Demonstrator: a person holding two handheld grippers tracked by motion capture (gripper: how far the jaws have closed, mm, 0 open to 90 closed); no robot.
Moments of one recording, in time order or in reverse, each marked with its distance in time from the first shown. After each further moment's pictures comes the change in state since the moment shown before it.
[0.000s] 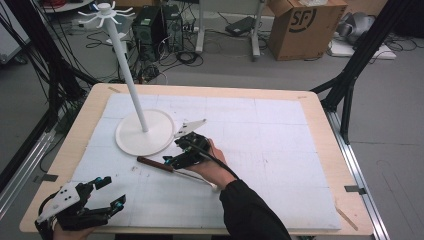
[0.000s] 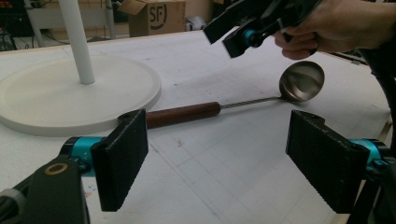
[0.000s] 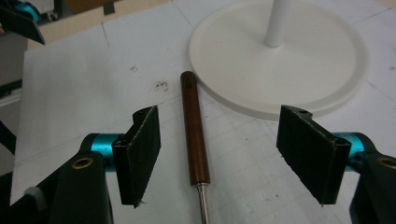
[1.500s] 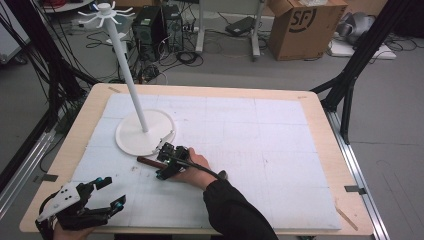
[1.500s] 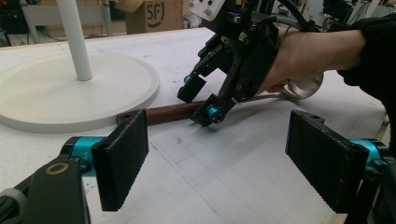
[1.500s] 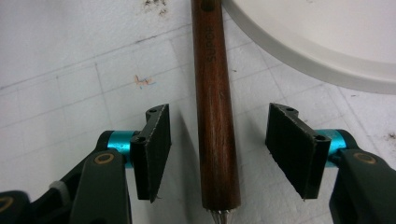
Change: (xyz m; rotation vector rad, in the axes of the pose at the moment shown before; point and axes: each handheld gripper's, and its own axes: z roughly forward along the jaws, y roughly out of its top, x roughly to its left) left arm 0.002 -0.002 0.001 0.006 -0.013 -0.007; right arm 0.012 -0.011 0.074 0.284 -0.008 -0.089
